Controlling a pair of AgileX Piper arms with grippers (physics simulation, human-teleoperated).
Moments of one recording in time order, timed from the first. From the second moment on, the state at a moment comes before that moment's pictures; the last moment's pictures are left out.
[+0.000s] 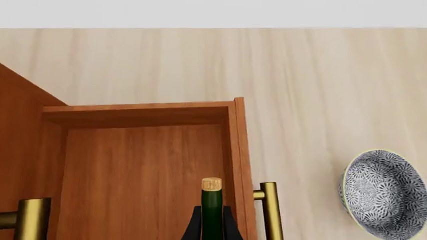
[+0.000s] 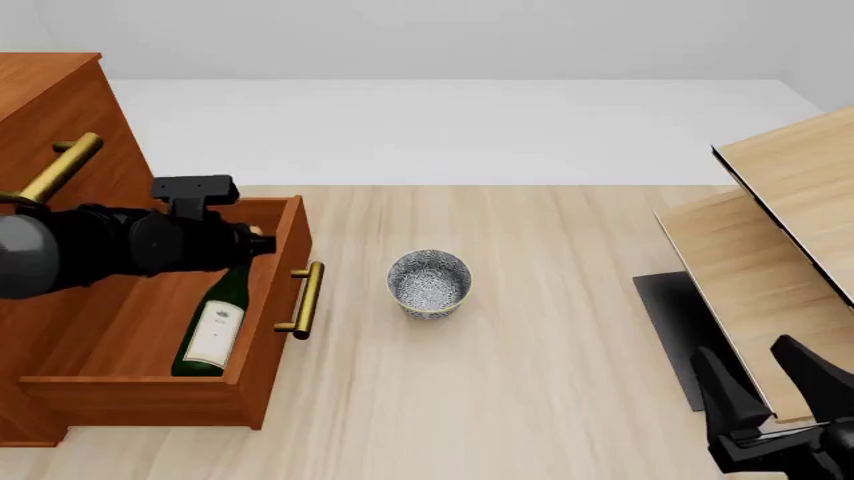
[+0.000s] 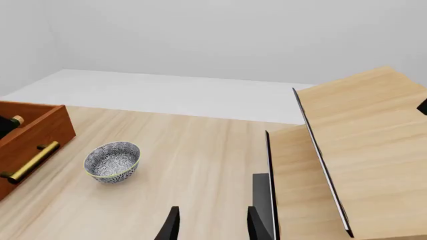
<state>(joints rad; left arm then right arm) -0.13 1.63 -0.93 0.16 -0.06 0.14 0.26 0.00 -0.15 -0.01</state>
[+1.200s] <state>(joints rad) -0.09 1.67 -0.91 0.12 -0.05 0.15 0.28 0.00 -0.17 -0.01</state>
